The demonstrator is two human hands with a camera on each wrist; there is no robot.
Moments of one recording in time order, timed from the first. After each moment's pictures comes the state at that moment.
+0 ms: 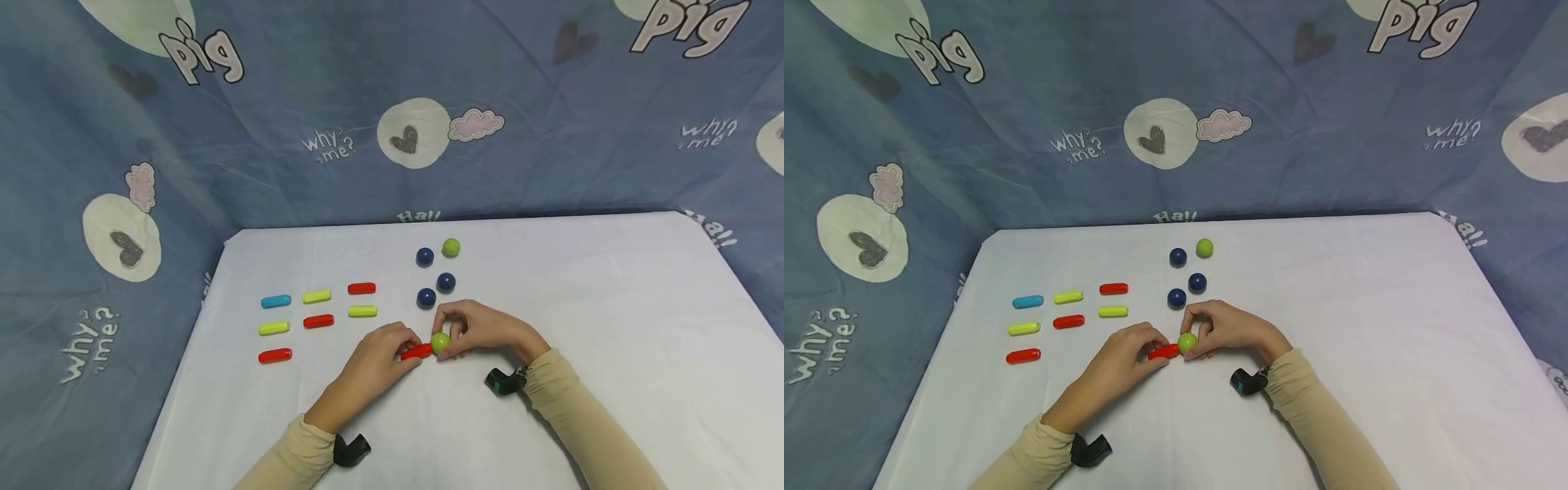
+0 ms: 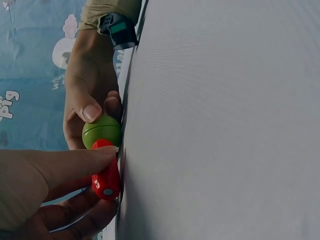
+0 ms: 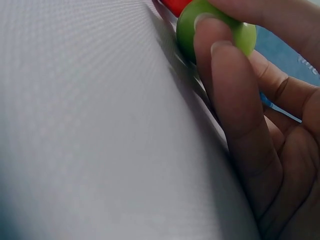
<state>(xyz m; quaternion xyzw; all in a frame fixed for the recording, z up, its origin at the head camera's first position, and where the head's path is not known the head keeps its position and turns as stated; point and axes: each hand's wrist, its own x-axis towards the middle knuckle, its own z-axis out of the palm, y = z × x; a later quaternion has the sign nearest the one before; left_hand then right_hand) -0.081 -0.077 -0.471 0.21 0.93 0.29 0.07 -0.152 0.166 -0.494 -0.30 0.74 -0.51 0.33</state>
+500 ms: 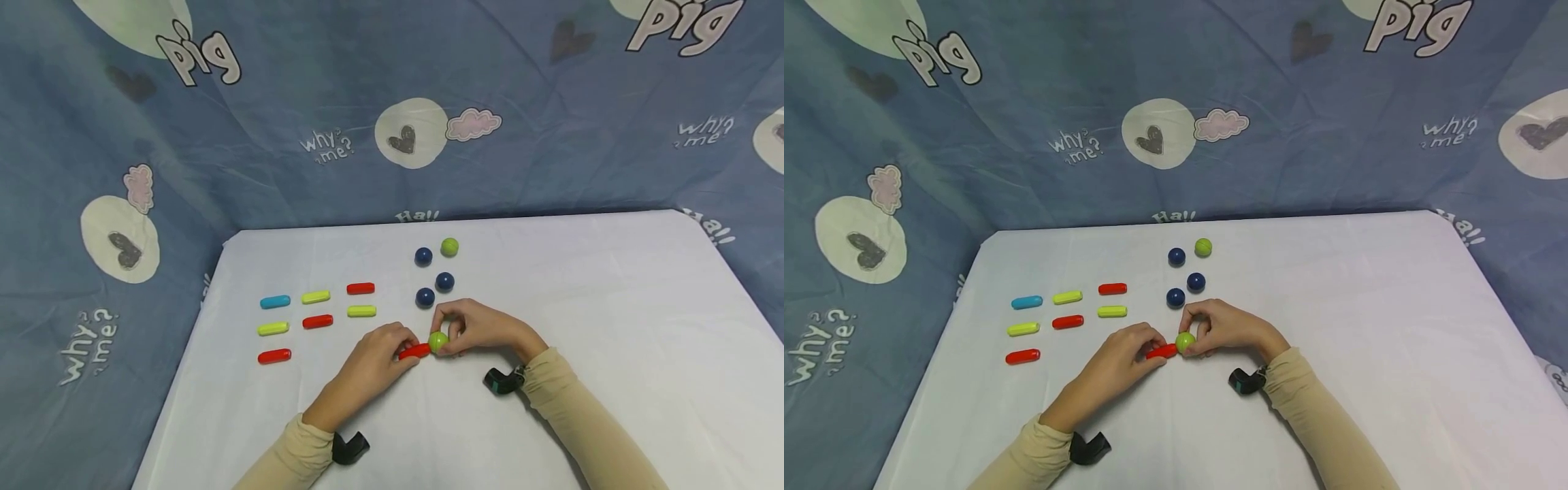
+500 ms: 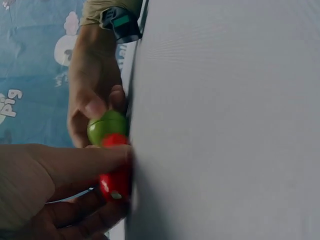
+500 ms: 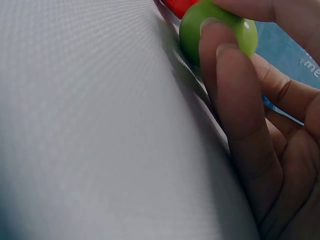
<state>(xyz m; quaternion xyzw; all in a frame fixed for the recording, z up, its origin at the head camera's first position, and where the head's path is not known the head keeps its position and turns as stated) -0.083 -0.081 -0.470 0.22 0.93 0.27 0.08 -0.151 0.165 -0.494 -0.31 0.75 -0.50 0.31</state>
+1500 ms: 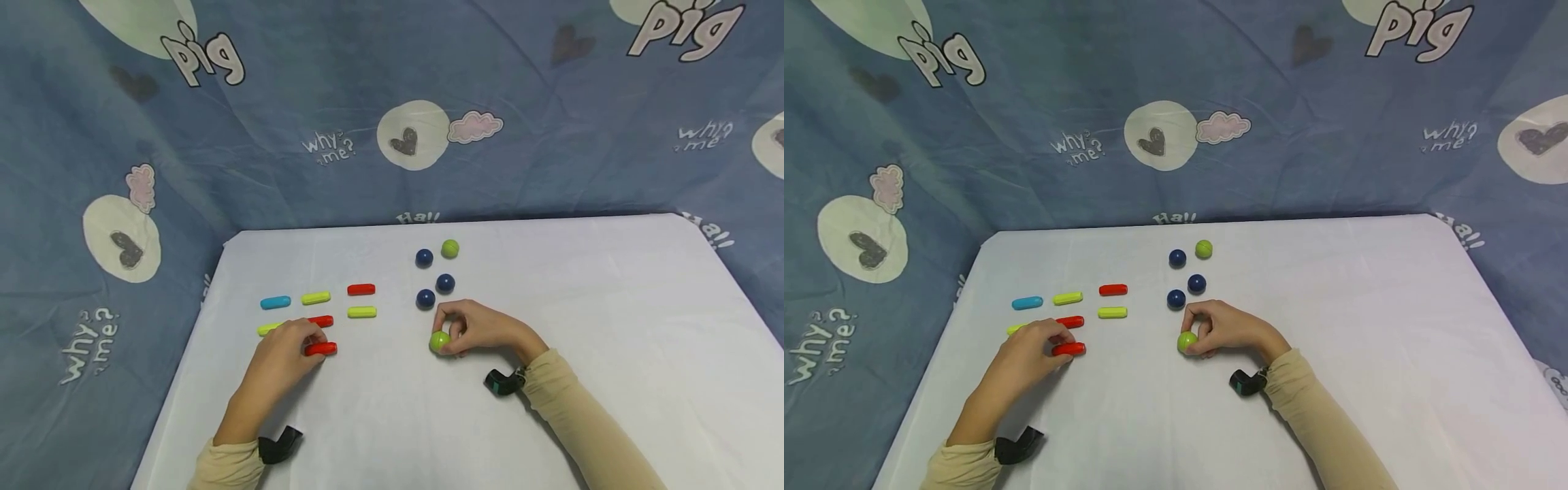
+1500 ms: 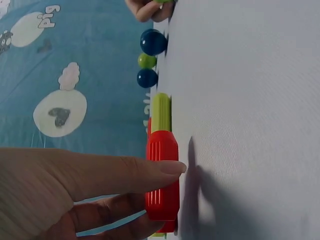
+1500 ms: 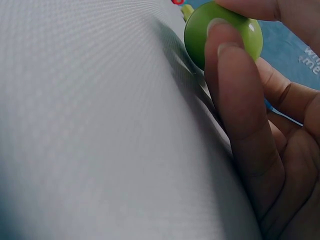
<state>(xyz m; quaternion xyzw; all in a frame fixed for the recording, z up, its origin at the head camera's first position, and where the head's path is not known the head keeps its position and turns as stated) -0.083 -0.195 -0.438 0.06 0.98 0.17 0.07 -0.153 0.166 -0.494 -0.31 0.74 -0.50 0.32</state>
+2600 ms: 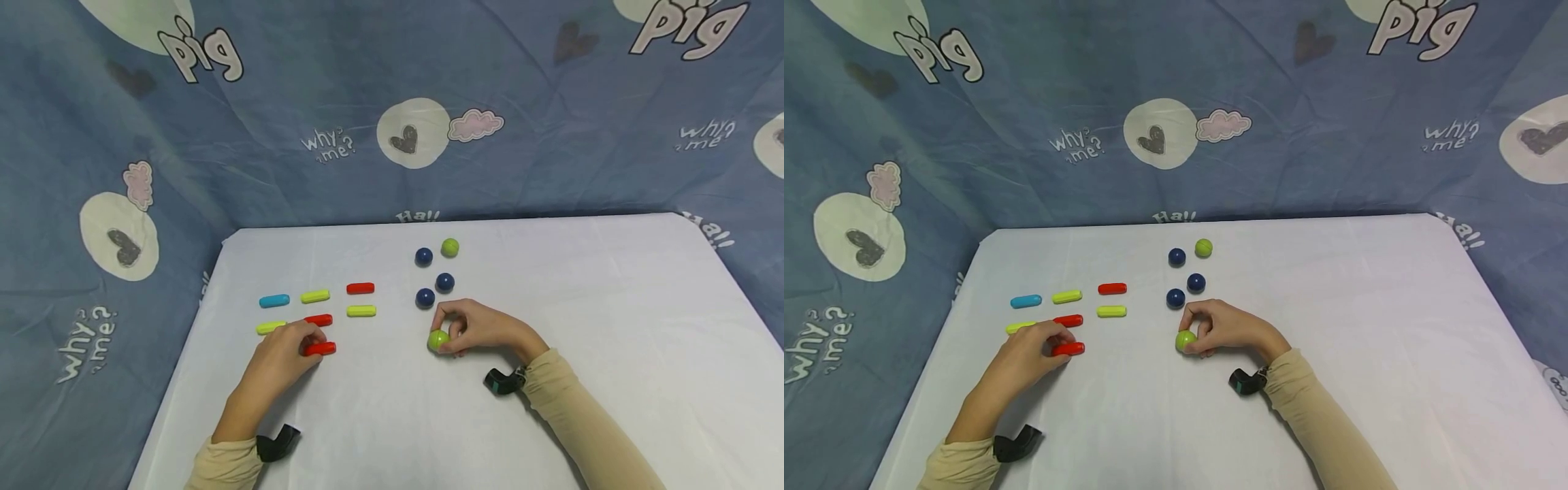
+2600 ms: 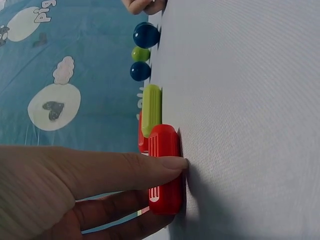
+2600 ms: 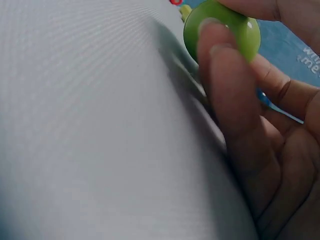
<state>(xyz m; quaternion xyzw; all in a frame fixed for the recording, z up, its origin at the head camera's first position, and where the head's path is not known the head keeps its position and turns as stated) -0.082 -0.198 -0.445 0.03 0.98 0.18 0.12 -0.152 0.169 -0.494 -0.30 0.73 -0.52 0.33</state>
